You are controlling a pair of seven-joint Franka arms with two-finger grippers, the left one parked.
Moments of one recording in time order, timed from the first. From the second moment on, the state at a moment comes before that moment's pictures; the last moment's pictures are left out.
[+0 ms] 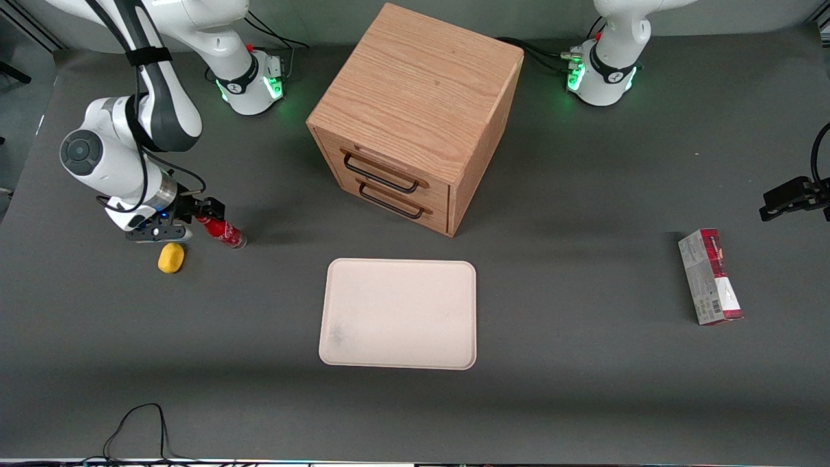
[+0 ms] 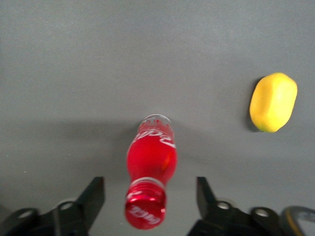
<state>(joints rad) 0.14 -0.01 -0.14 -2.38 0.00 2.29 -0.01</state>
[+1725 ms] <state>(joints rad) 0.17 0.59 0.07 -0.91 0.02 1.50 0.02</state>
